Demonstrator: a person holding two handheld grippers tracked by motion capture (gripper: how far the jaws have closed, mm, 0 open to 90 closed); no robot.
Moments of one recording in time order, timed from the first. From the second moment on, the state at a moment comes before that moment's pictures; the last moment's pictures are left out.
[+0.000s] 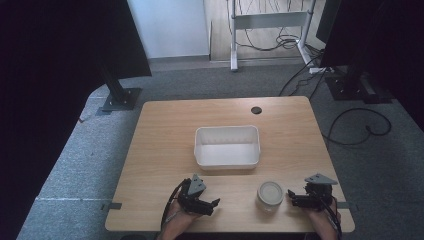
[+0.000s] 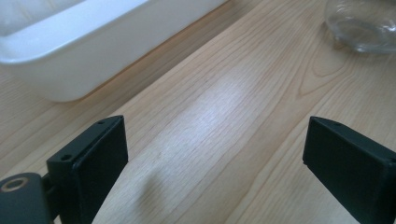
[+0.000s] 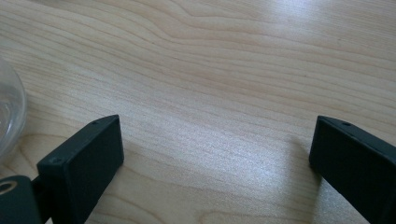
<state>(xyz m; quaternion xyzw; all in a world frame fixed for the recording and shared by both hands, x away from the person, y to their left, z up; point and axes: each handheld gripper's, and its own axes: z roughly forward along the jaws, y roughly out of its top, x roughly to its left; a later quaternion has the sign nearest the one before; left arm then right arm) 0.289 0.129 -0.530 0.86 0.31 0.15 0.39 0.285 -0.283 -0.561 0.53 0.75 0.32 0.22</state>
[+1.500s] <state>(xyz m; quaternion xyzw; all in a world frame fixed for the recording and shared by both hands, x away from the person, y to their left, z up) 0.283 0.030 -0.514 0.87 0.21 0.10 0.43 0.285 -0.282 -0.561 0.53 0.75 0.33 0.22</state>
